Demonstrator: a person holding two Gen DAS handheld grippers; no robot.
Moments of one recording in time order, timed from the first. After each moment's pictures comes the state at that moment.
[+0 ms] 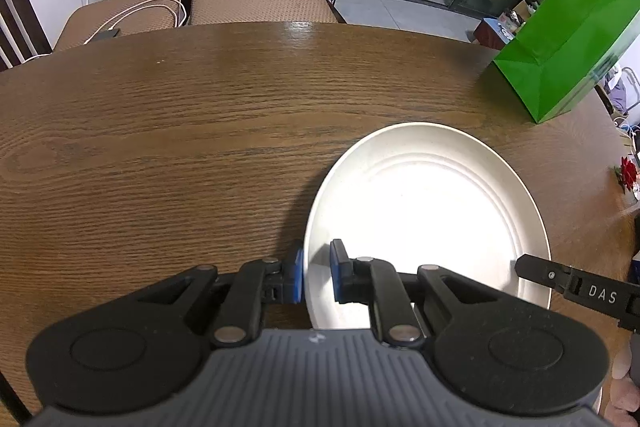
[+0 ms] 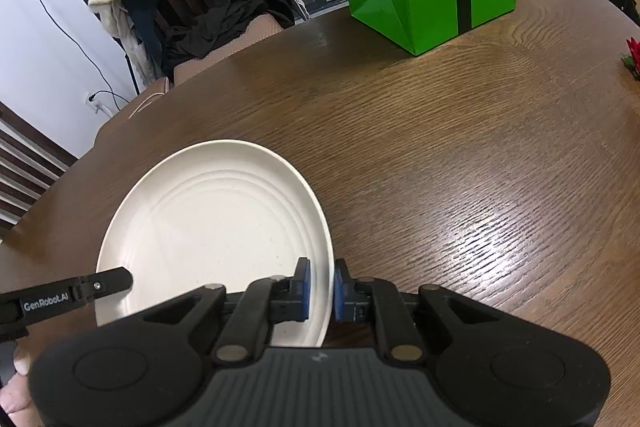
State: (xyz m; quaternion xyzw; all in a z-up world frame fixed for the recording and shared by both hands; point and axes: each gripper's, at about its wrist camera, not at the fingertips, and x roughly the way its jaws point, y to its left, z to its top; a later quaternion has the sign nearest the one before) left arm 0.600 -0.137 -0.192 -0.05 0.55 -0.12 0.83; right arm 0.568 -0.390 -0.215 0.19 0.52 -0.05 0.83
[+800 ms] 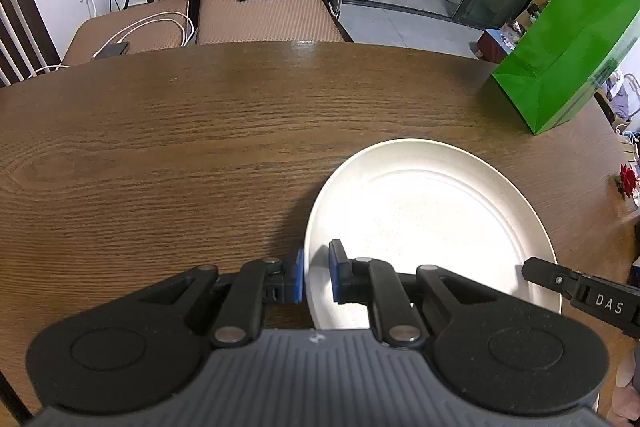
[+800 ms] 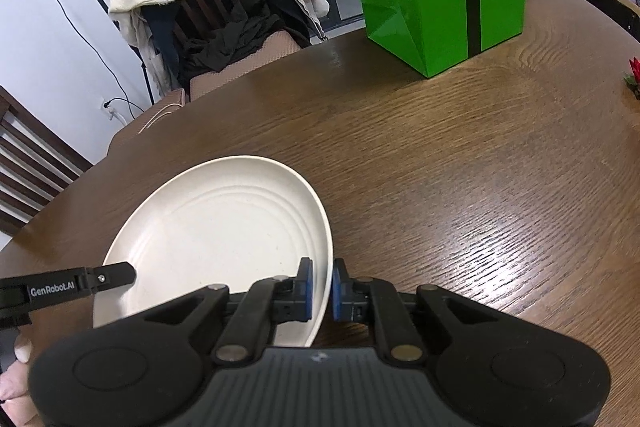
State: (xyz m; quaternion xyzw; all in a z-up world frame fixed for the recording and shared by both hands) left arm 0.589 -0.138 -0.175 -0.05 0.53 -0.11 0.84; right arm 0.556 -0.387 -0.201 0.18 0.49 -0.04 0.85
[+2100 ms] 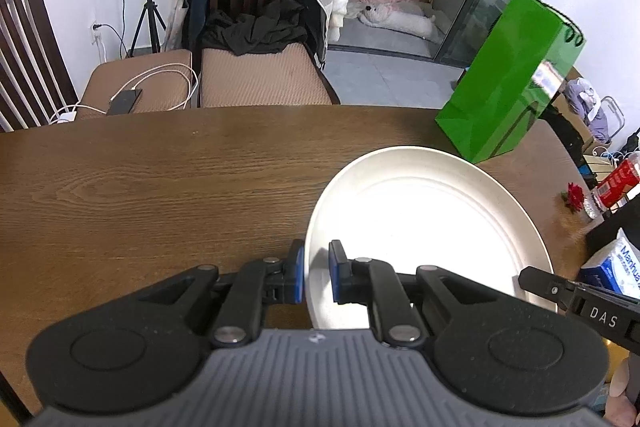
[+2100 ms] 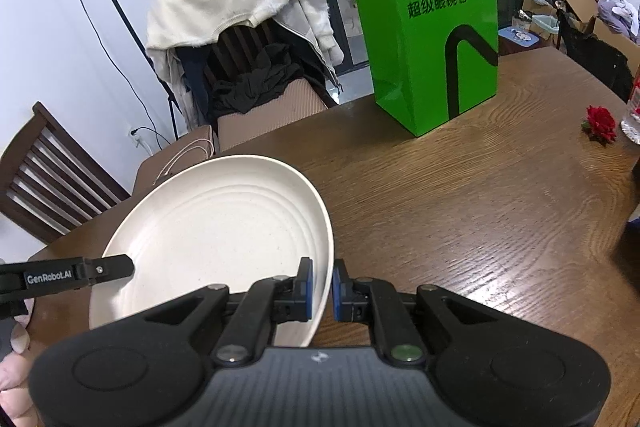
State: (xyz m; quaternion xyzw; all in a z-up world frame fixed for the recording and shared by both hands) left arm 0.517 -0.130 -0.073 -0.05 0.47 -0.12 0.87; right arm 0.482 -0.380 -0.101 0.17 0.43 -0.03 0.89
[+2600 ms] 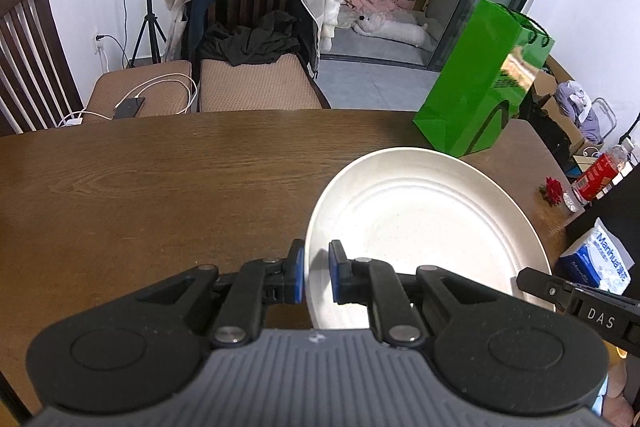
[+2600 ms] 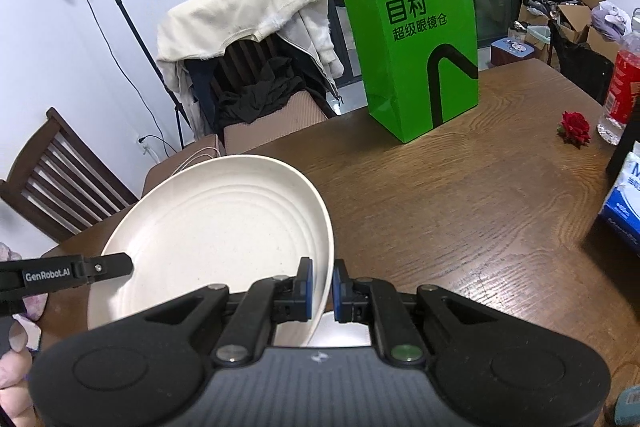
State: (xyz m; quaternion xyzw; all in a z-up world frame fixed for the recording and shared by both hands) left arm 0.471 -0.132 -0.043 -0.05 0.46 -0.12 0.88; right arm 0.435 -0.383 -0.071 0.17 0.42 -0.03 0.89
